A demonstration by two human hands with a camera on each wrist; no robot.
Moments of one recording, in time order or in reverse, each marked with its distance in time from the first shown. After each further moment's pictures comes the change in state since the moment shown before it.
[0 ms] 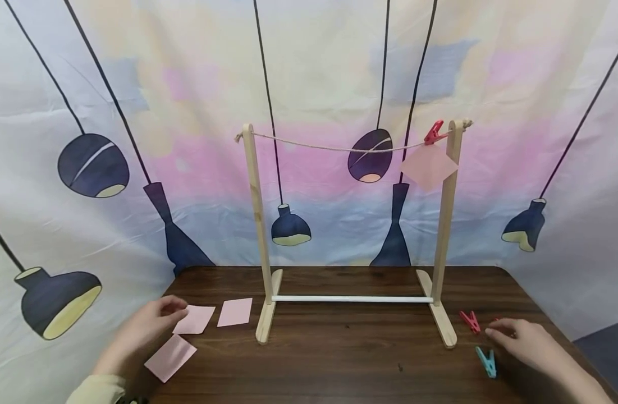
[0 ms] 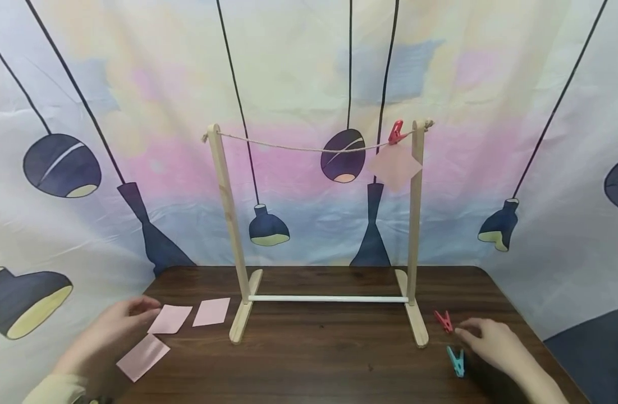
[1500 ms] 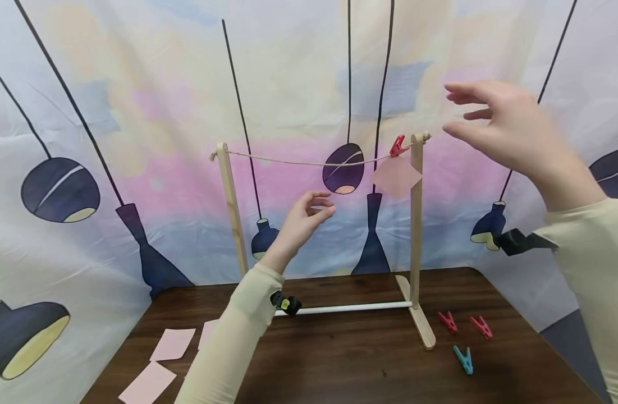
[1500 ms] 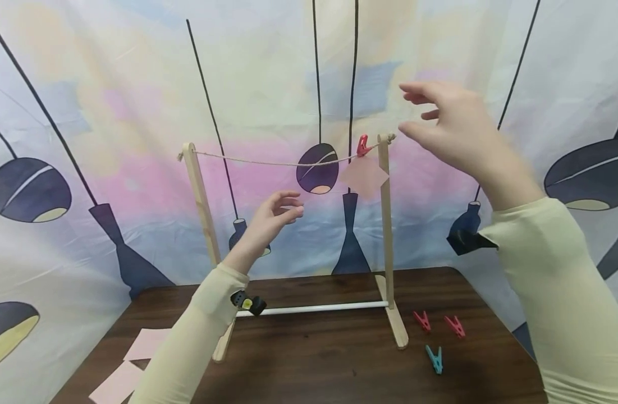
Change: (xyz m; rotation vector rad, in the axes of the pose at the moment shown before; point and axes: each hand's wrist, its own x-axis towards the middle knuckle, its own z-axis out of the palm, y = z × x) left_hand 0.149 0.322 0.088 -0.631 -0.002 0.485; right_hand -0.010 -0.216 -0.287 0.057 0.686 -0.482
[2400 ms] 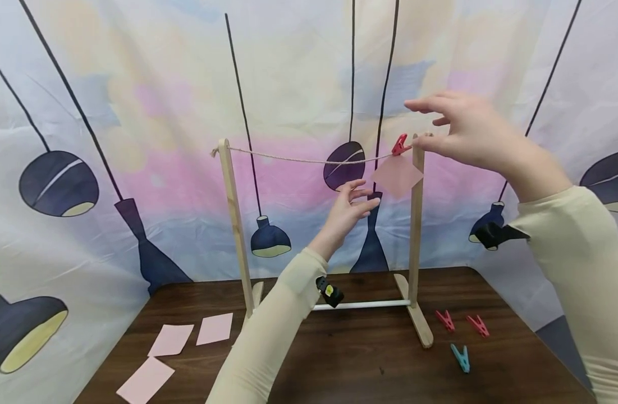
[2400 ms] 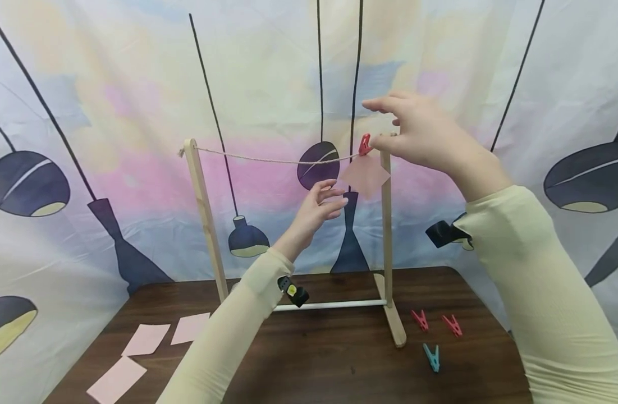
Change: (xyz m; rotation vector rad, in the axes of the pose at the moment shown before) left_hand 0.043 0.007 0.085 -0.380 -0.031 -0.082; right_hand 0.021 -0.019 0.016 -0.083 -0.194 -0.157
